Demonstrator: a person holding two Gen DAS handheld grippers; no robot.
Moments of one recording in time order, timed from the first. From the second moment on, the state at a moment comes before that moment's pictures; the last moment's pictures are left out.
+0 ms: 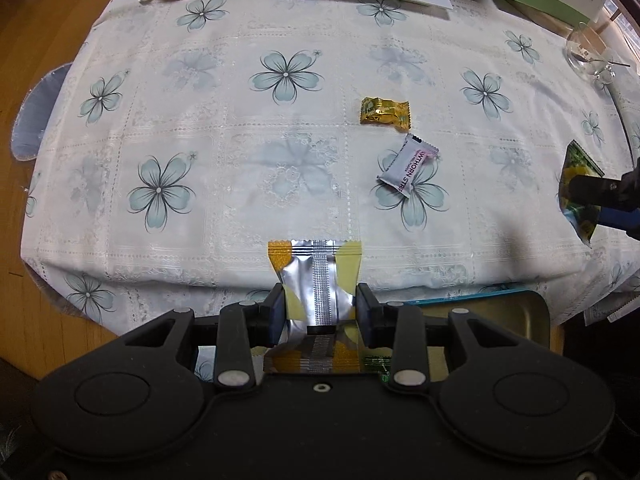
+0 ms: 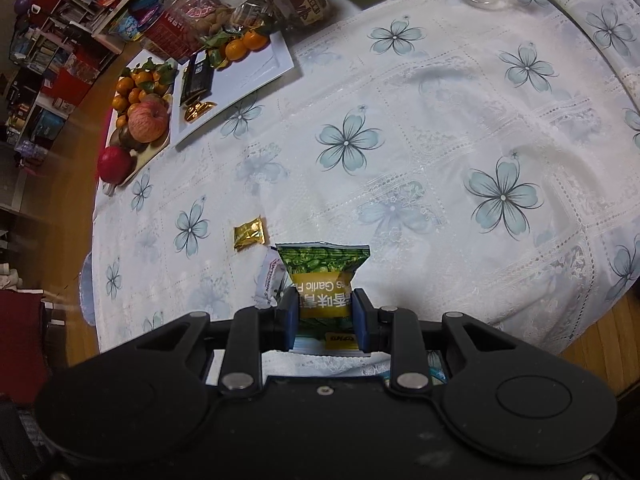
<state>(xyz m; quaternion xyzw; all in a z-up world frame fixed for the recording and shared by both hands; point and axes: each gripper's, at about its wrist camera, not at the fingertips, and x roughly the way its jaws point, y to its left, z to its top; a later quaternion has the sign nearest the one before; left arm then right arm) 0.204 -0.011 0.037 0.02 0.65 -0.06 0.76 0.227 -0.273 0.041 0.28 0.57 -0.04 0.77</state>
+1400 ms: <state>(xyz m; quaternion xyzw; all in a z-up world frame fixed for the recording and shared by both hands) 0.169 -0.021 -0.015 0.05 0.71 -0.10 0.69 0.159 -0.220 -0.005 0.18 0.66 0.05 0.72</state>
